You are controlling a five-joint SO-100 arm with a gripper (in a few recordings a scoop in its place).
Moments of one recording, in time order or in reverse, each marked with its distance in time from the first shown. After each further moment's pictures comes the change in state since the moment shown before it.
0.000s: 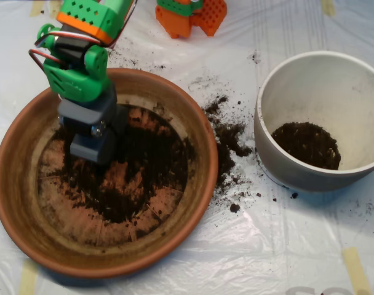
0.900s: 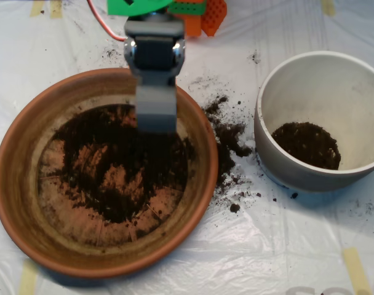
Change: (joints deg) arm -22.7 30.5 -6.4 12.7 -0.3
